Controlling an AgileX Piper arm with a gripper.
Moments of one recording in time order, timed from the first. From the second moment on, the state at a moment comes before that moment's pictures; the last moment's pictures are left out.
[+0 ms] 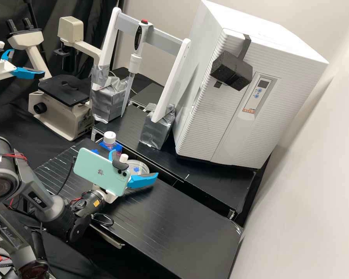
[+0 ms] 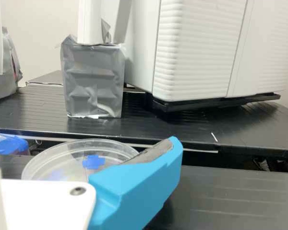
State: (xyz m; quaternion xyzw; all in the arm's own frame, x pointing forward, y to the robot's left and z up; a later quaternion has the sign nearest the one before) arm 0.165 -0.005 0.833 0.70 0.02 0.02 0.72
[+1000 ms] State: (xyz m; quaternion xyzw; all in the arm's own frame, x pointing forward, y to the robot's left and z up) arm 0.164 -0.013 0.834 0.69 0.02 0.01 0.72
